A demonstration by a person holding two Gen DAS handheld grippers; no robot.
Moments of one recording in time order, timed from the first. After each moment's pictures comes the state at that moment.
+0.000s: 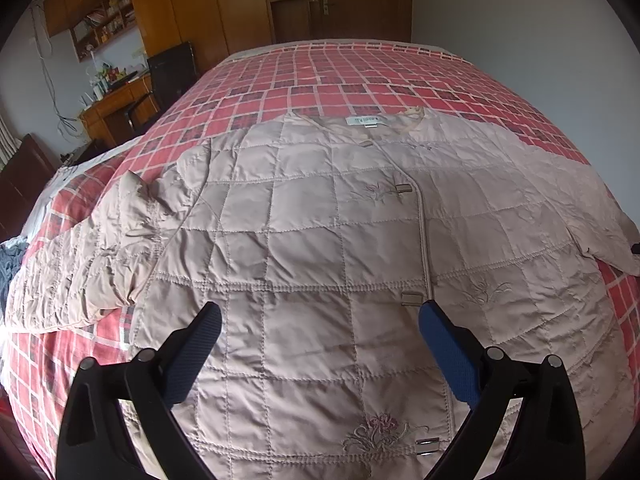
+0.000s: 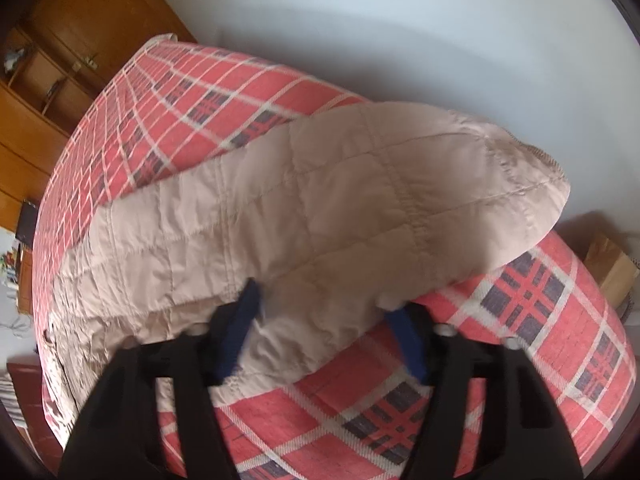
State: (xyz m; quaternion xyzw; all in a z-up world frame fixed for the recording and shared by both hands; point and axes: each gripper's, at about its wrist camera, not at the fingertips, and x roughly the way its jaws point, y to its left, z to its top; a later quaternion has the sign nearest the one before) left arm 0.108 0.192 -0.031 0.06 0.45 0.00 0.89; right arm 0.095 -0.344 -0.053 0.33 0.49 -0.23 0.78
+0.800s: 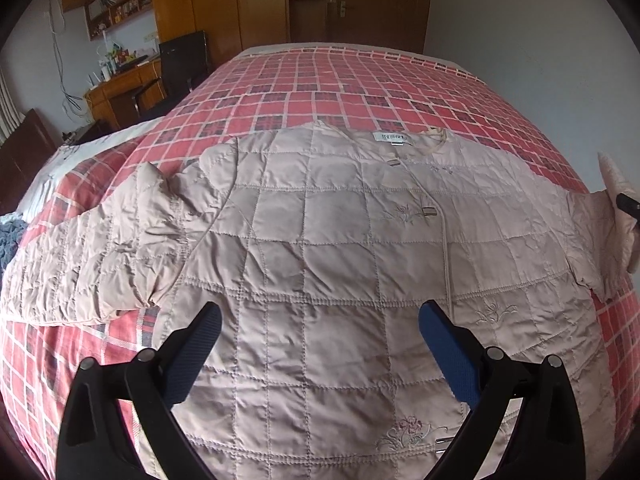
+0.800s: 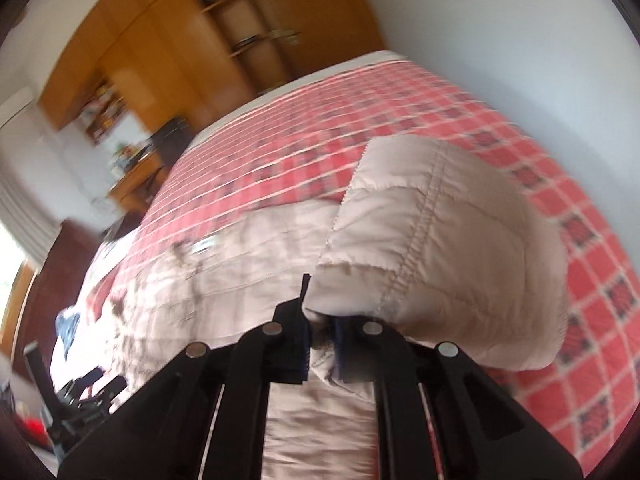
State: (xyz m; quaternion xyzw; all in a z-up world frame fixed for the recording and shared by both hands) left arm 0.116 0.228 -0.015 0.01 0.46 0.00 0.89; right arm 0.156 -0.145 0.051 0.20 0.39 0.07 0.90
